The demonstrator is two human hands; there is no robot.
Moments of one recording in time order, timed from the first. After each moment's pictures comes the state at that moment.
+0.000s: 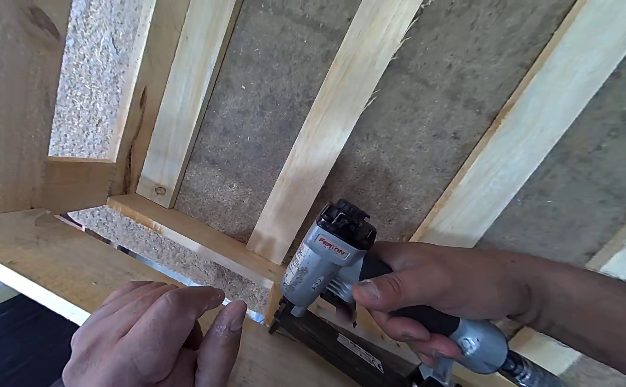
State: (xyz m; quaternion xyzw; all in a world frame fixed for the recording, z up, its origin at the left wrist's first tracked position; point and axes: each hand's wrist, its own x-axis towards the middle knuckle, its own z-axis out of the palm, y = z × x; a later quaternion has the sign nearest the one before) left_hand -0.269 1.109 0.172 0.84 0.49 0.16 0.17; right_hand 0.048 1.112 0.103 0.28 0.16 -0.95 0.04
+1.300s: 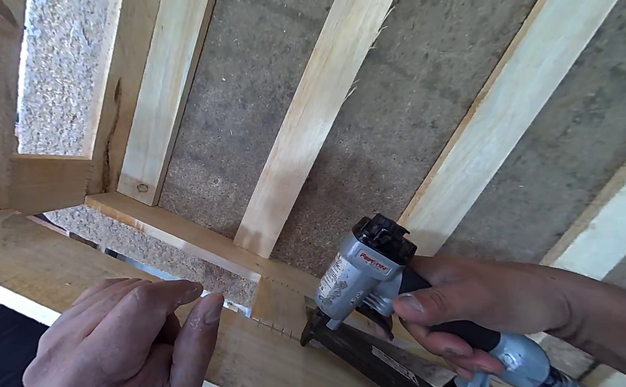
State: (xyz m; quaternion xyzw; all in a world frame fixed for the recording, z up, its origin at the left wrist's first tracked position) left_hand -0.271 1.107 0.172 0.83 0.50 0.16 0.18; right_hand 0.091 1.069 0.101 0.28 0.15 -0.95 0.02
